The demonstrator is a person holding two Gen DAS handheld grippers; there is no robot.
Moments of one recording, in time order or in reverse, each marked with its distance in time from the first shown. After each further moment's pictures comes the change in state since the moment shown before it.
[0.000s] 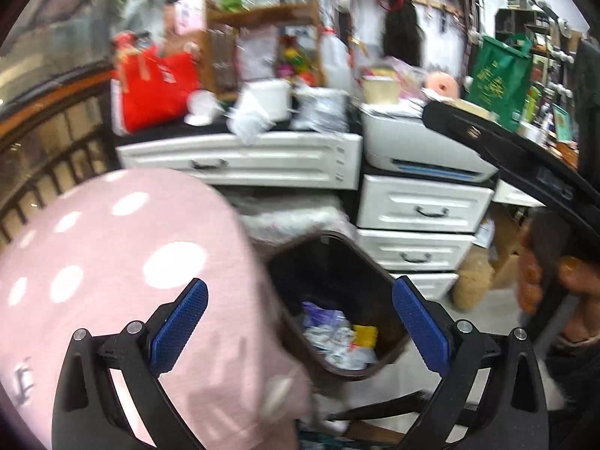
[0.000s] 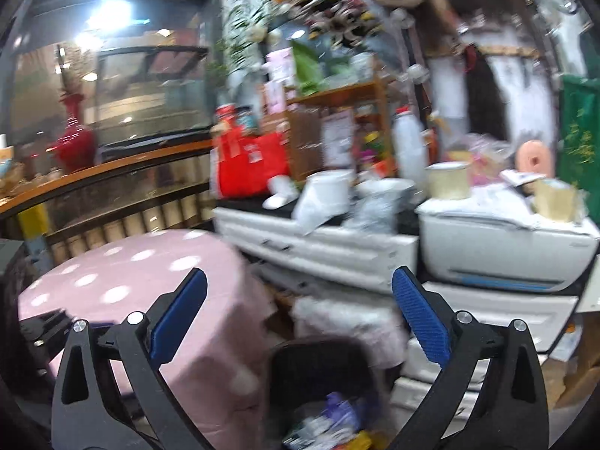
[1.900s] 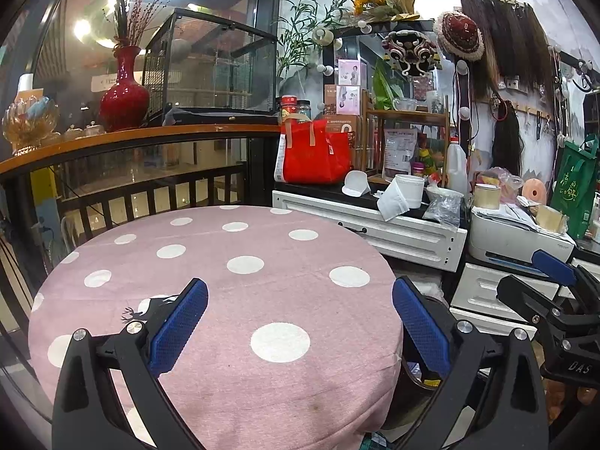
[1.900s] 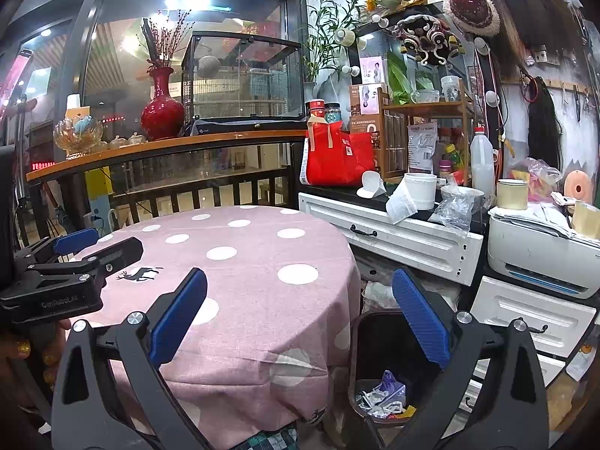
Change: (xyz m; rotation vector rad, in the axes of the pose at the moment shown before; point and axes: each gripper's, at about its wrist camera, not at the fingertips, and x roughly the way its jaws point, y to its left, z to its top) left arm -0.162 0.059 -0.068 -0.270 -0.310 0.403; right arm -0.089 0.112 -0.053 -0.165 -0.026 0.152
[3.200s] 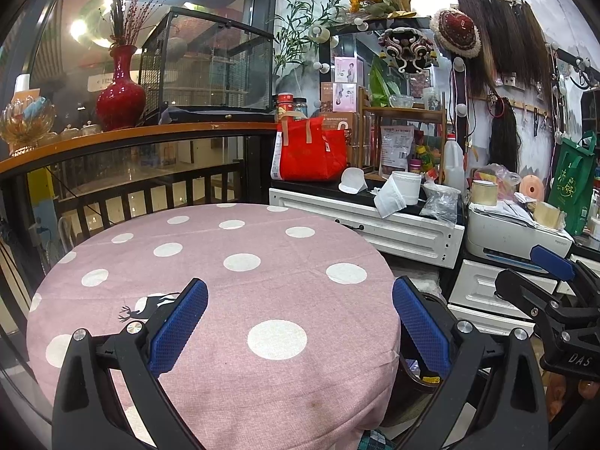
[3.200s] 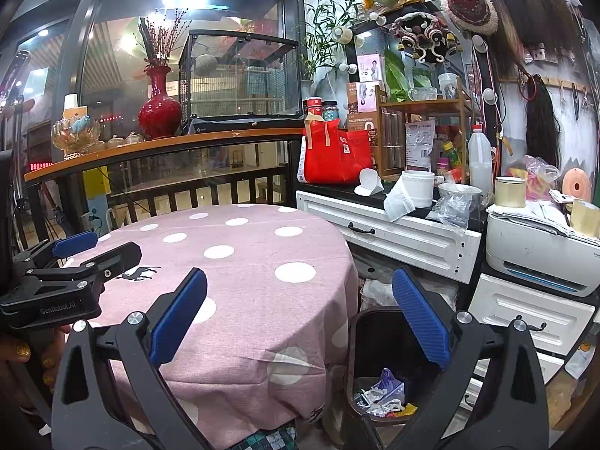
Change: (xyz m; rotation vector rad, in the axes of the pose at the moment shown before) left arm 0.001 0.000 -0.001 0.006 0.007 -0.007; right arm 0.001 -0.005 -0.001 0.003 0.007 -0.005
